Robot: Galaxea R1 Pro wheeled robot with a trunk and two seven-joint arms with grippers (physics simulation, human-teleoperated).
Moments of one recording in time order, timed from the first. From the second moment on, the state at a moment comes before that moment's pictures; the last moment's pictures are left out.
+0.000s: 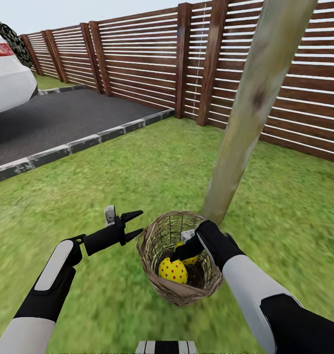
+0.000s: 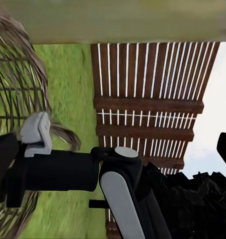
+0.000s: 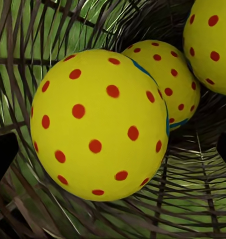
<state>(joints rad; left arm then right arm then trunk) -0.55 0.09 0.00 -1.30 1.55 1.01 -0.02 -0.95 0.15 0.15 -0.54 0.31 0.96 0.60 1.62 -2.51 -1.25</state>
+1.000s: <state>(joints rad) -0.55 0.09 0.00 -1.30 1.55 1.01 -0.02 -0.95 0.16 0.15 -0.54 0.31 0.96 0.61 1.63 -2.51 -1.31</state>
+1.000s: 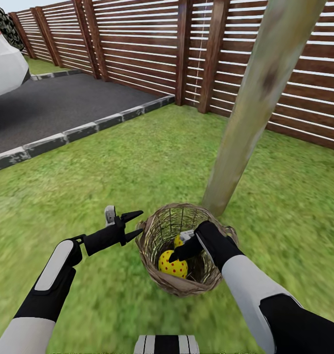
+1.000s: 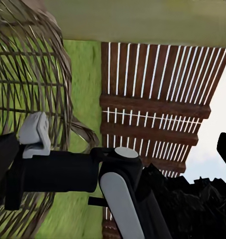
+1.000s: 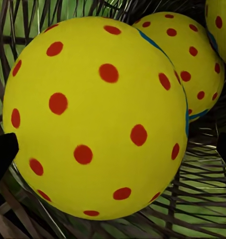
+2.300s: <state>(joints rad) -0.55 0.09 0.00 -1.32 1.60 1.01 -0.02 -0.95 0.16 0.15 -0.56 0.29 0.92 0.68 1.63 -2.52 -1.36</state>
